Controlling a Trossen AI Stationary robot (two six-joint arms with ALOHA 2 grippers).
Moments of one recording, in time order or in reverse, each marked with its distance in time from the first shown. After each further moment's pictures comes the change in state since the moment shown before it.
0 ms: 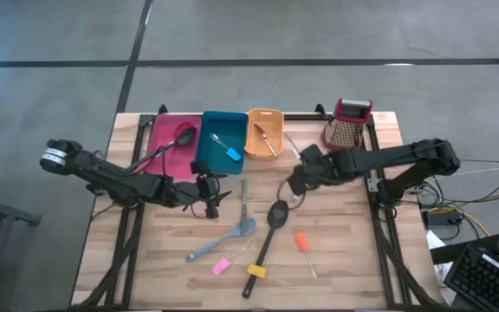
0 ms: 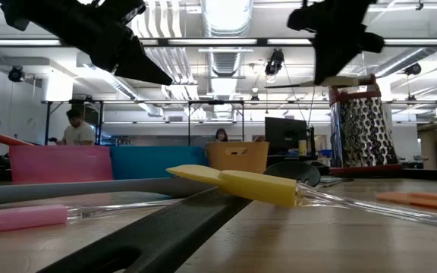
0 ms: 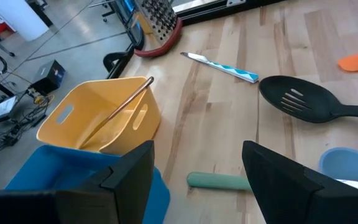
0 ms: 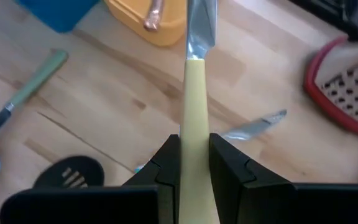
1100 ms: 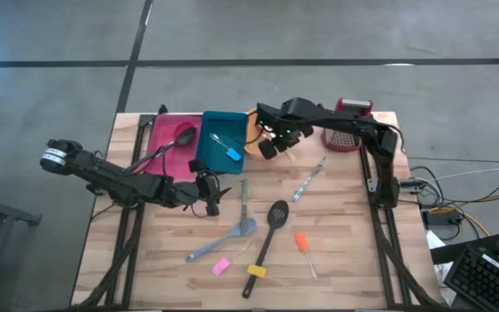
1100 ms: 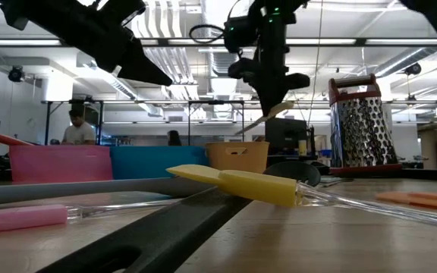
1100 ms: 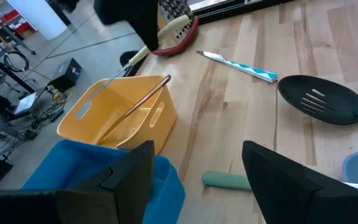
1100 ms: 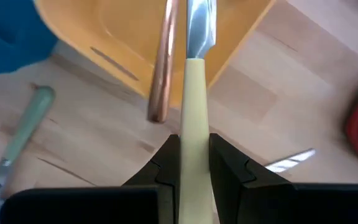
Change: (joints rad) left arm 0.000 0.000 0.000 -0.001 -0.064 0.001; right arm -0.459 0.530 0.574 -0.173 -0.420 -0.382
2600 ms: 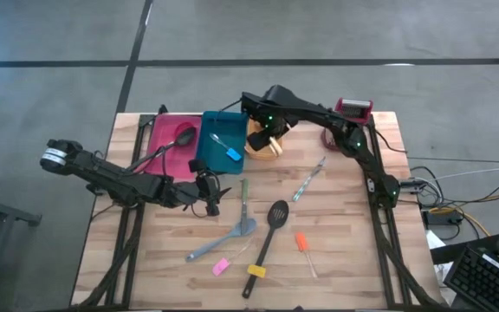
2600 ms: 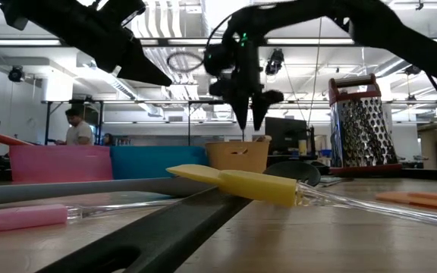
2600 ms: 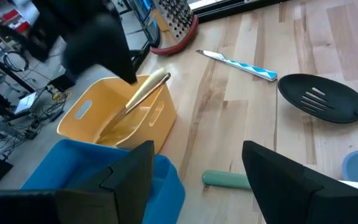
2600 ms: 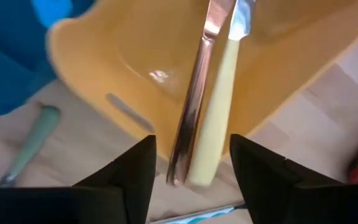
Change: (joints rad) left arm 0.000 0.000 0.000 -0.005 0.000 0.000; right arm -0.076 0.352 0.502 -0.241 -0.087 -0.169
